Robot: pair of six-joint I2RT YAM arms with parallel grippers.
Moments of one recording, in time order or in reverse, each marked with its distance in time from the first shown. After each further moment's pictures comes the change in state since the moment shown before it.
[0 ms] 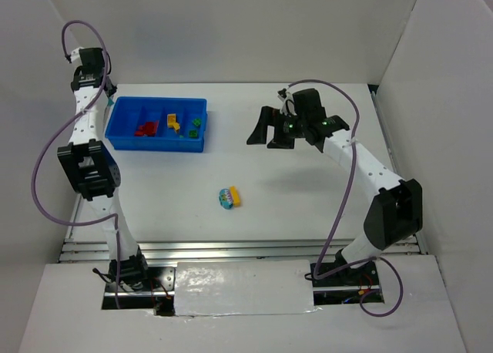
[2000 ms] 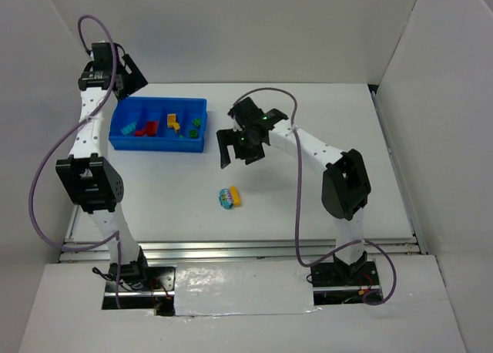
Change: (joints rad) left arm -0.114 -0.169 -0.089 -0.085 0.219 -0.041; right arm 0.256 0.400 0.373 -0.315 0.278 -0.106
